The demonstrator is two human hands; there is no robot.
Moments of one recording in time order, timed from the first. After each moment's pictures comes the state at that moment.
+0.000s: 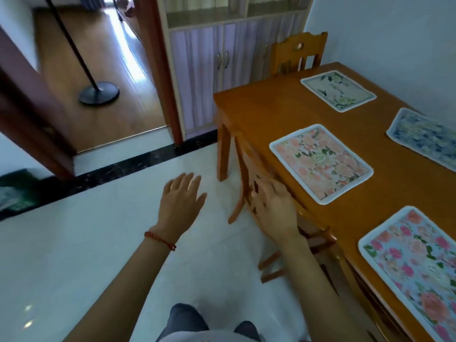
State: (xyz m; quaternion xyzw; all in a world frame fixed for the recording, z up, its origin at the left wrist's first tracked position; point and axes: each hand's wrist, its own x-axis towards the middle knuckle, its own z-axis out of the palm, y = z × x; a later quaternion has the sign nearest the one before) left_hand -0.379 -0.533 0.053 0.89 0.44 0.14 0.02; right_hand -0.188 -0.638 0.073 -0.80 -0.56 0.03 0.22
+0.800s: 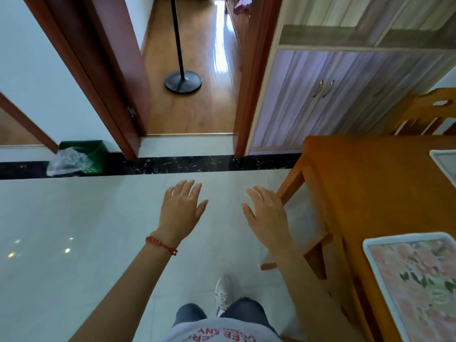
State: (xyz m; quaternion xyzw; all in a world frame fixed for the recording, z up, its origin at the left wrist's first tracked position) left_hand -0.452 -0.316 0.019 0.79 0.61 0.11 -0.02; right_hand -0.251 -0.337 0.033 -0.66 -0.73 0.03 0.17
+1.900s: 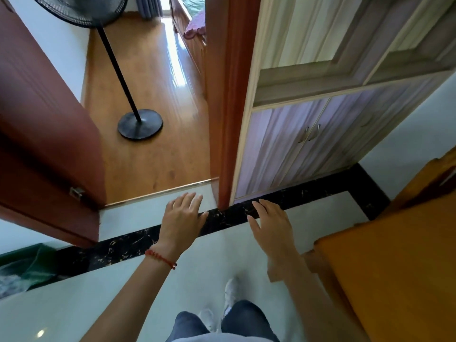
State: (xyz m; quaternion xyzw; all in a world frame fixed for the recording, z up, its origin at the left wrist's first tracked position) left_hand -0.386 0.139 0.020 0.86 0.51 0.11 0.00; right_hand -0.180 0.072 0.020 -0.73 -0.65 -0.01 0.18
